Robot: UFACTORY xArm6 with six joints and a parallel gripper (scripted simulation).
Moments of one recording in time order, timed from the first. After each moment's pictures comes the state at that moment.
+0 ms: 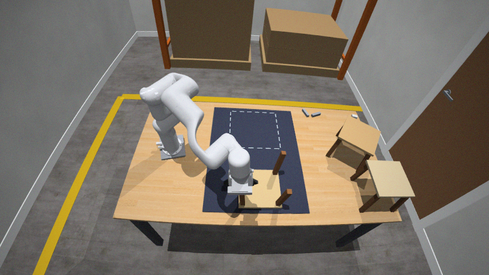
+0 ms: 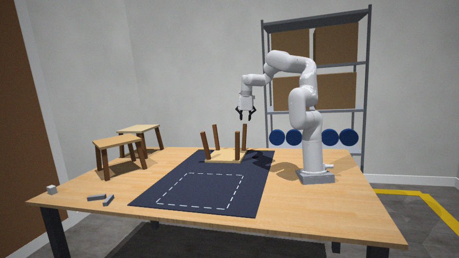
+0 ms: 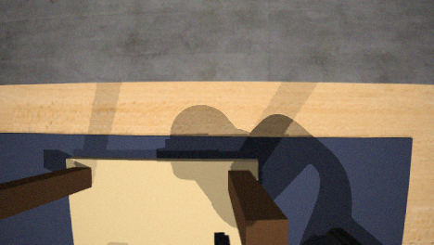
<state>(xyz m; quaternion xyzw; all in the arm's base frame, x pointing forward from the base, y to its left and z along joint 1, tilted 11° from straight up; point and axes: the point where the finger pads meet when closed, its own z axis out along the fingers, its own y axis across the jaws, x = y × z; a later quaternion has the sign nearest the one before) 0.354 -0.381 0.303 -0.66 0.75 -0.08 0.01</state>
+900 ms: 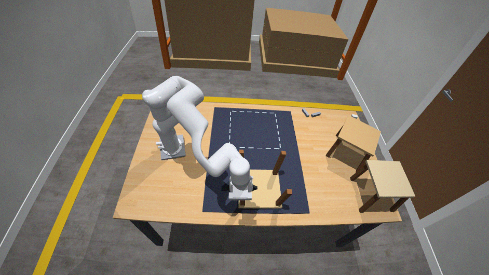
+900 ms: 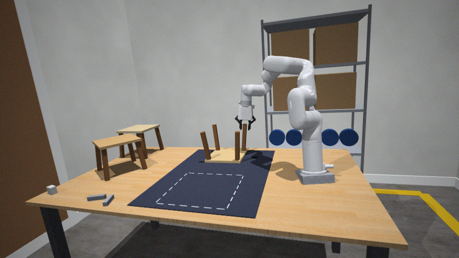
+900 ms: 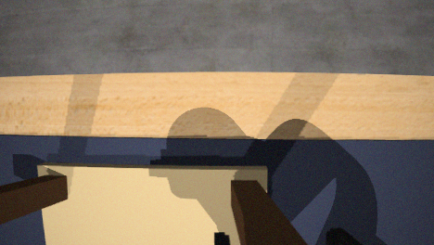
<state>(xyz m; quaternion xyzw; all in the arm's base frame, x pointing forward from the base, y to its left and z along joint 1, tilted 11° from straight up) 0.362 -0.387 0.238 -0.66 0.75 -0.08 0.01</state>
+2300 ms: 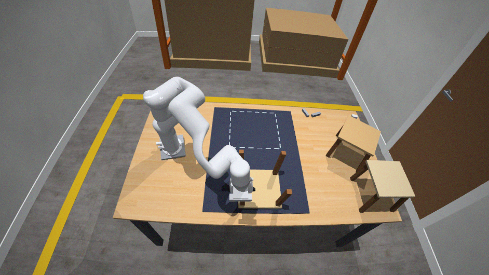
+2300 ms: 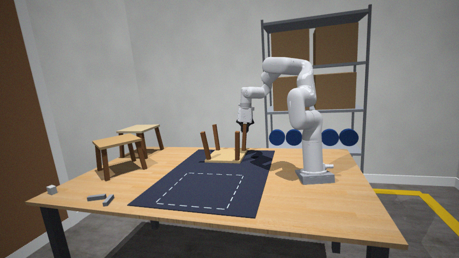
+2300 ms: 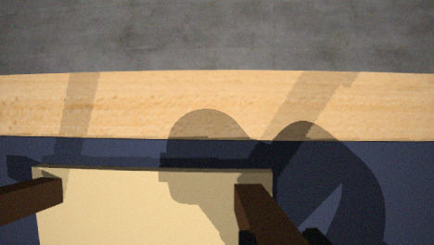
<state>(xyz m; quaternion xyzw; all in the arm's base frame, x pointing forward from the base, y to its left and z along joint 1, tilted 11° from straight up) 0.364 -0.389 0.223 -0.66 0.75 -0.08 0.01</state>
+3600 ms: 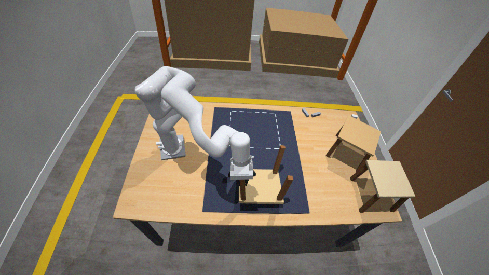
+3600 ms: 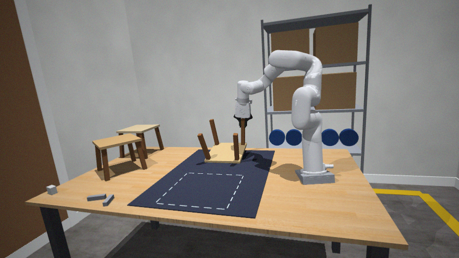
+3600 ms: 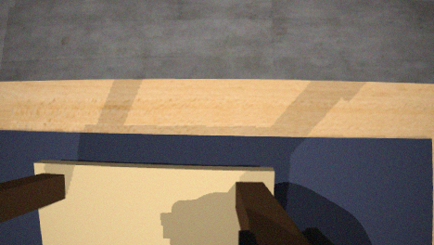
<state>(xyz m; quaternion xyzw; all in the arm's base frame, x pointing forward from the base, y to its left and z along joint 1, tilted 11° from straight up) 0.370 -0.340 0.261 -0.66 0.74 -0.15 -0.07</state>
